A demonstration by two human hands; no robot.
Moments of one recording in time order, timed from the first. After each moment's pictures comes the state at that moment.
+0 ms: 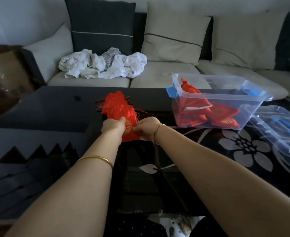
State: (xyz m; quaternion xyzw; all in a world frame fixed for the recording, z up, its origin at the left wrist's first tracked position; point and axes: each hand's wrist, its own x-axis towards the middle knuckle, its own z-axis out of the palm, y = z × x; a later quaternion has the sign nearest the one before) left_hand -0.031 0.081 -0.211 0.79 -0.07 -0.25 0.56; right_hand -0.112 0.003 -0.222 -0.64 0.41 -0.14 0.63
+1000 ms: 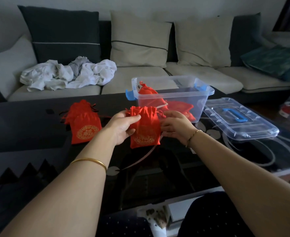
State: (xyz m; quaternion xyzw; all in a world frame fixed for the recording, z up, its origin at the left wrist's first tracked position) left_hand -0.138 0.045 -0.172 0.60 -0.31 -0.47 0.56; right_hand -0.303 -0.023 -0.178 -0.57 0.41 -0.33 0.63
